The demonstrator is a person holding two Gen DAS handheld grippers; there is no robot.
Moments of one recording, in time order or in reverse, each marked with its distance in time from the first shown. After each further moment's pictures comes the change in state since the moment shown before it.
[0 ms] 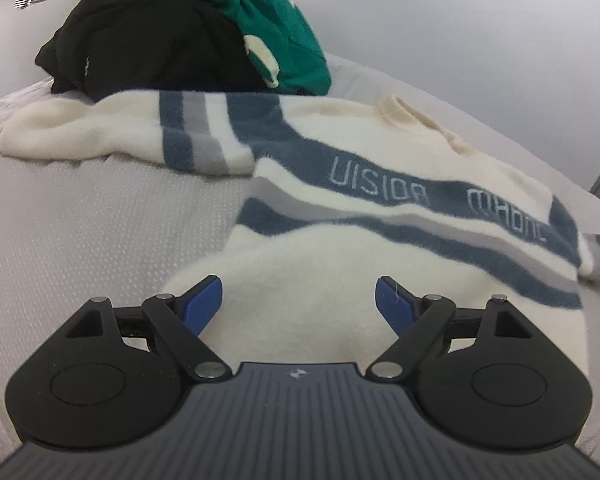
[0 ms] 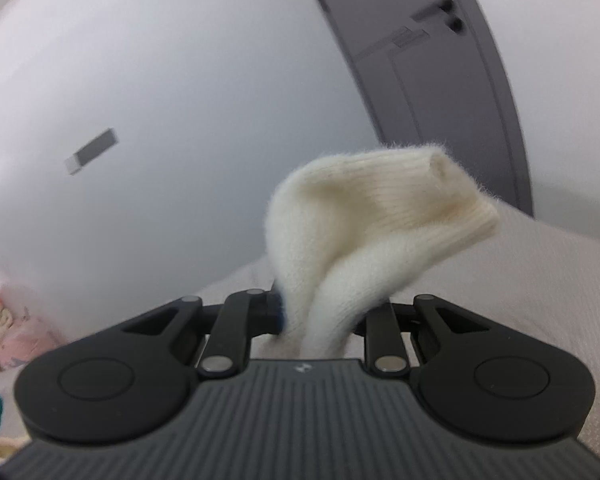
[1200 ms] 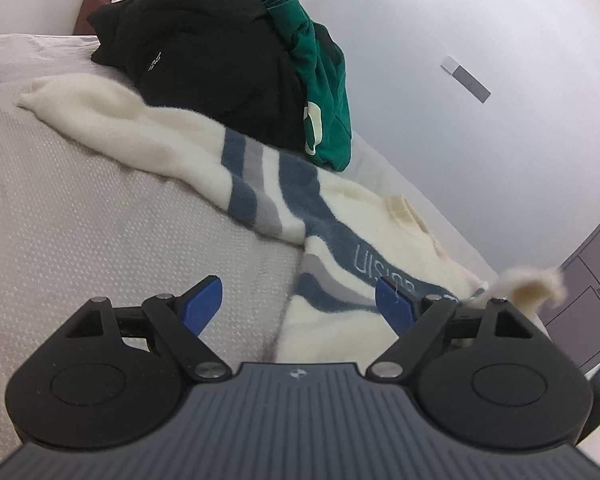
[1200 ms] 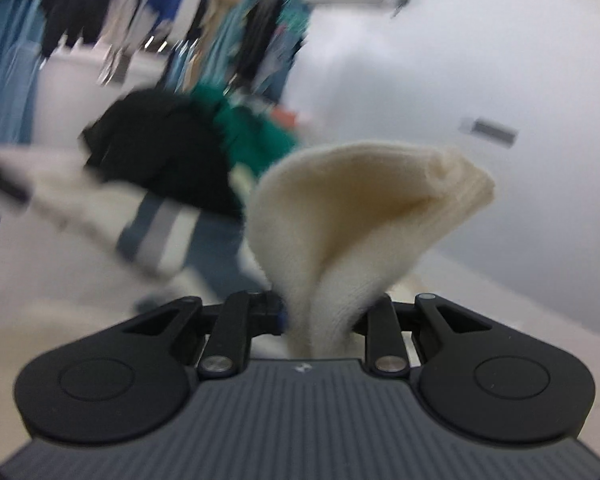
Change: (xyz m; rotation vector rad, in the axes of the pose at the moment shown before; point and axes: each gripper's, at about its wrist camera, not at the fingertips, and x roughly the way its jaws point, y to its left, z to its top) left arm -0.046 0.139 0.019 -0.313 -0.119 -0.202; right arm -0.296 0.365 -0.277 -0.903 0.062 0.723
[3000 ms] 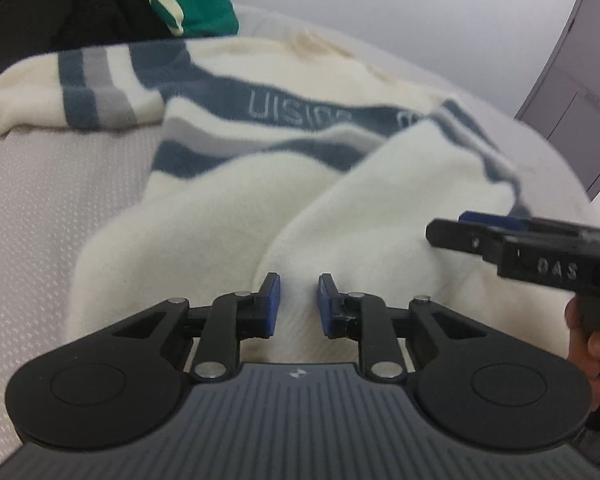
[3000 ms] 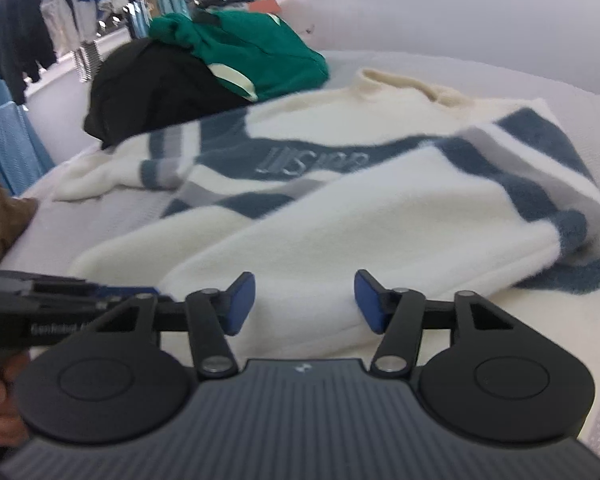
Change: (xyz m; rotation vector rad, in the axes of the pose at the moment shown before) left arm 0.101 -0.091 -0.094 0.424 0.319 -0.041; right arm -0.014 -0.050 -0.049 0.463 0.374 0.187
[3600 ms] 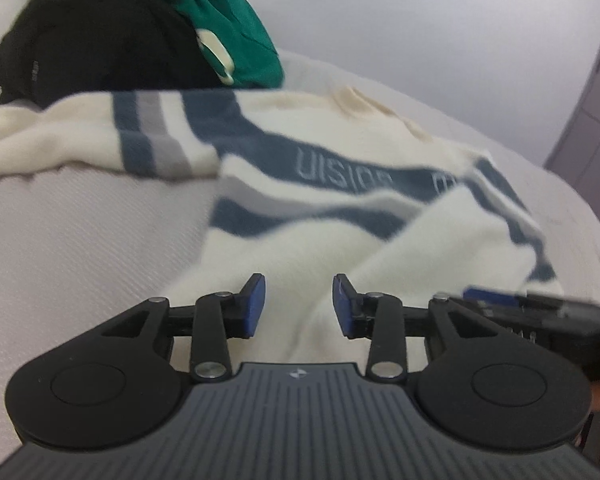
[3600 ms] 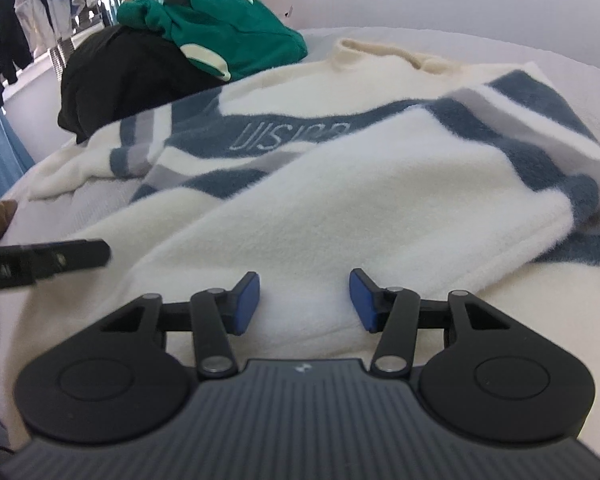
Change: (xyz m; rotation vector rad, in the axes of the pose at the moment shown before) left arm -0.034 0.016 0.021 -0.079 -0.153 0.104; right arm 0.023 -0.010 -0.009 0.054 0.026 -0.026
